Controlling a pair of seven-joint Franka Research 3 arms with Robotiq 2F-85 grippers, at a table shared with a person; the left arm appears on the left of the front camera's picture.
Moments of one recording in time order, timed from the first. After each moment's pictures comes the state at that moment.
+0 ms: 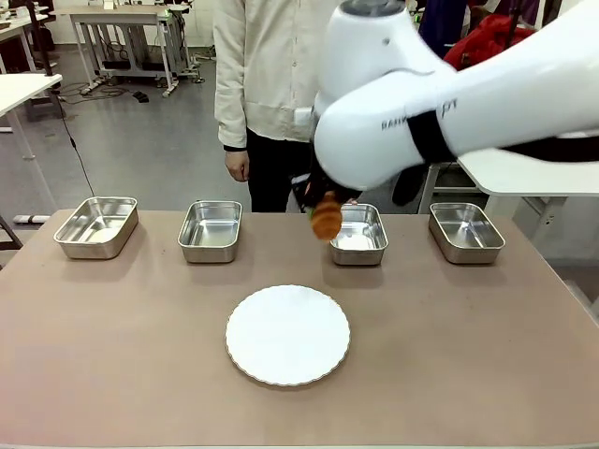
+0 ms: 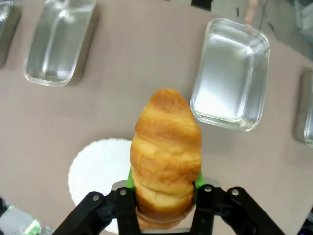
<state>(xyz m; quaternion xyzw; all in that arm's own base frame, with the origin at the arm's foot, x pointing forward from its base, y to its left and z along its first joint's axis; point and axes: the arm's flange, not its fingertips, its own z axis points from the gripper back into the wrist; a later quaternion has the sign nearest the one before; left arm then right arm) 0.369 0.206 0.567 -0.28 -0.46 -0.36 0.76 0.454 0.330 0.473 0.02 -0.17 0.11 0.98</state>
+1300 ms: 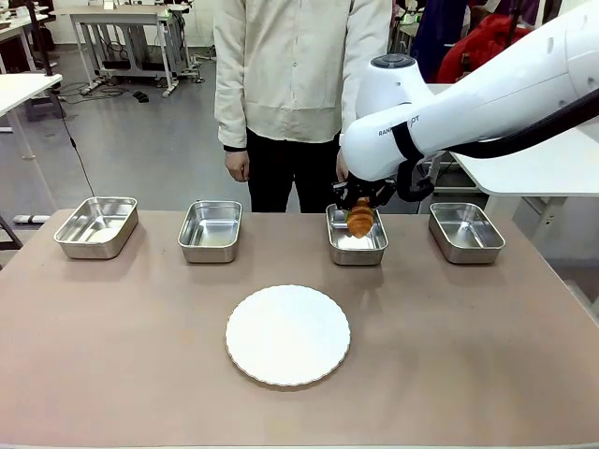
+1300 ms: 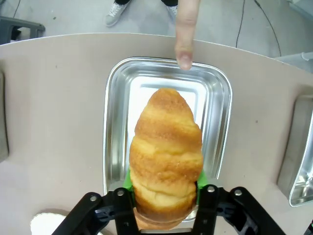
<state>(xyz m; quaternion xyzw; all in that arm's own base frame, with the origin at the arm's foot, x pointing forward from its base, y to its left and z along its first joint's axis) 0.369 0.206 0.566 -0.28 -0.46 -0.36 0.76 0.596 0.252 0.378 0.00 -0.12 0.05 0.99</state>
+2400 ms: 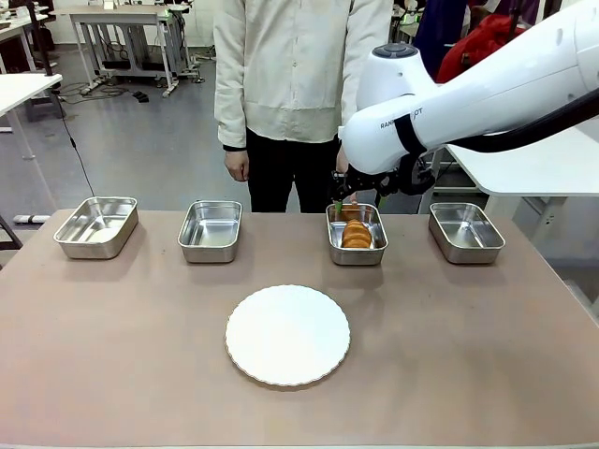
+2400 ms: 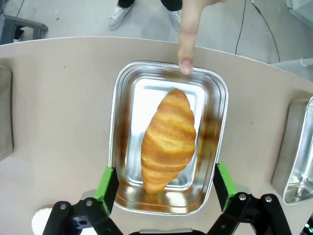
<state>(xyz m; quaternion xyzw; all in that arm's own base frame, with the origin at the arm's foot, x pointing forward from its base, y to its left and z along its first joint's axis) 0.369 0.206 0.566 -0.28 -0.46 -0.36 0.76 0.594 0.253 0.394 0.00 -0.13 0.06 0.99</state>
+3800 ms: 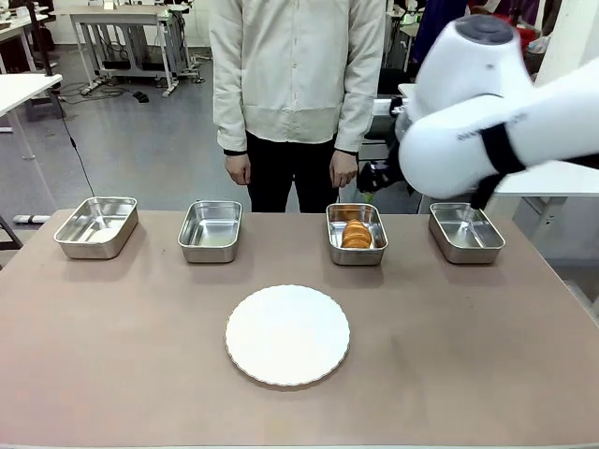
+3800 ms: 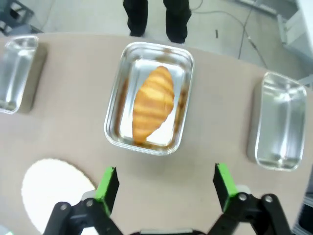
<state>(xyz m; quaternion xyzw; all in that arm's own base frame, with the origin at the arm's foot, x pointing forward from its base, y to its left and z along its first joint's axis) 0.369 0.206 0.567 -0.28 -0.46 -0.36 0.76 0.463 0.194 0.455 0.03 -0.25 0.10 0.96</state>
